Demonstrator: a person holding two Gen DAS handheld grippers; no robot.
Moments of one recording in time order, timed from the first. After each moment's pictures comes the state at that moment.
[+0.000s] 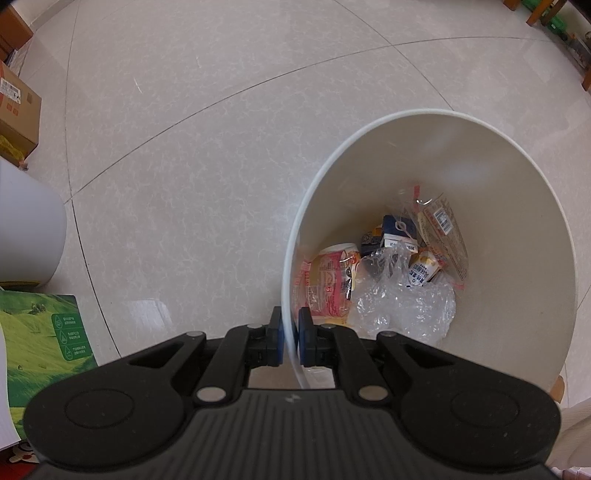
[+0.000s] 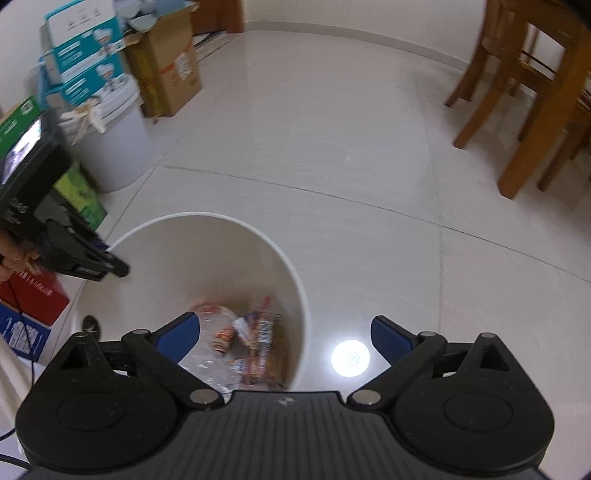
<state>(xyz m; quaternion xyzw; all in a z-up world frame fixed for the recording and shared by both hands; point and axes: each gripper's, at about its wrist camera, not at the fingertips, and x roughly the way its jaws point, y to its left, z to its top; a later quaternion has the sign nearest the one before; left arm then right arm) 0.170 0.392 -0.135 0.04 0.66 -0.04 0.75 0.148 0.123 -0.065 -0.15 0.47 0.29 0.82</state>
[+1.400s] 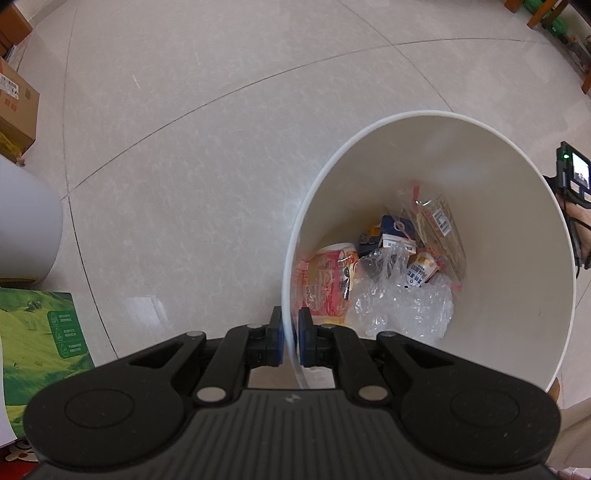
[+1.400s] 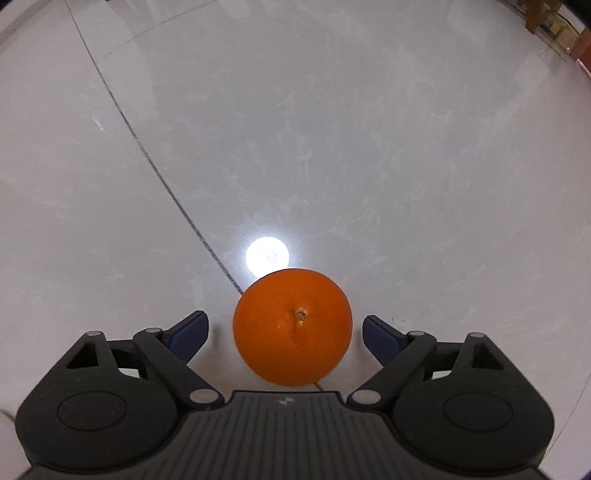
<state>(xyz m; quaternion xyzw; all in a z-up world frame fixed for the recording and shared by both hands) 0.172 0.395 -0.137 0.03 0.67 -0.04 0.74 0.281 -0.087 -0.393 0.08 0.61 -0.10 0.78</state>
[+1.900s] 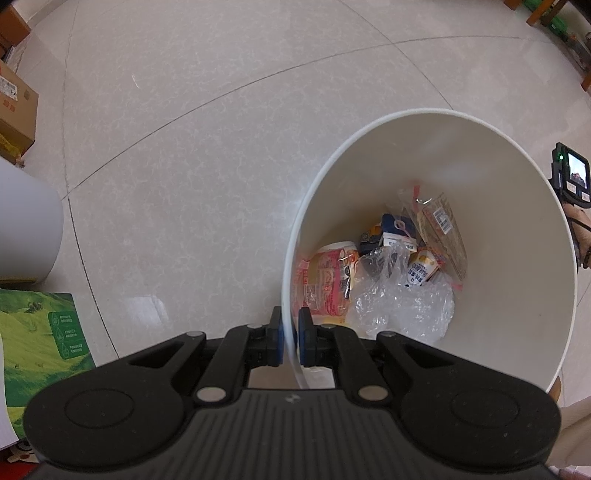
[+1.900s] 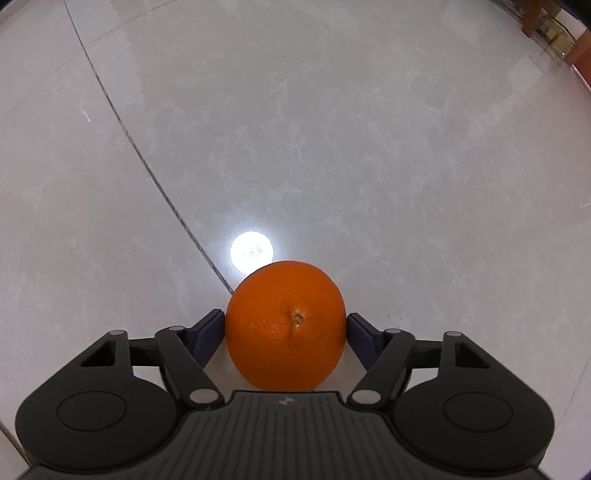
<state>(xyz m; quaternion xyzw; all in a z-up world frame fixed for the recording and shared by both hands) 0.173 0.394 -0.138 0.03 0.67 -0.04 0.74 0.275 -0.088 -0.402 0.07 0.63 -0.10 0.77</state>
